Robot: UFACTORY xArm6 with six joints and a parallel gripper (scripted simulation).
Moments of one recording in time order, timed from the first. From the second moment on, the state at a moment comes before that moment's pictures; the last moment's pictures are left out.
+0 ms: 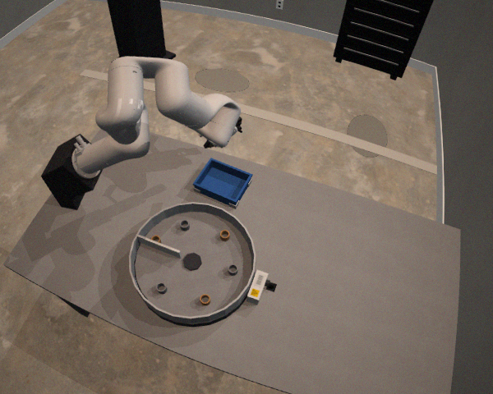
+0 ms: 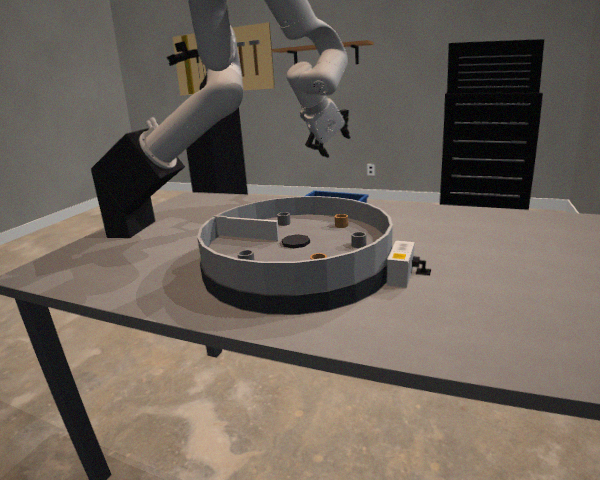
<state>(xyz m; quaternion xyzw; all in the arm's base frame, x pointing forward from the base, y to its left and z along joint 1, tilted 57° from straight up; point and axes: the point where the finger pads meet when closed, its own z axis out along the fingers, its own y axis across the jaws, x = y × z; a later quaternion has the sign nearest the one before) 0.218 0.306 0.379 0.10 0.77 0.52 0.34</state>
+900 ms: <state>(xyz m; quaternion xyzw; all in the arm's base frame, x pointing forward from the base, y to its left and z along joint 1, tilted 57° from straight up) 0.228 0.231 0.357 0.14 0.81 0.46 0.35</state>
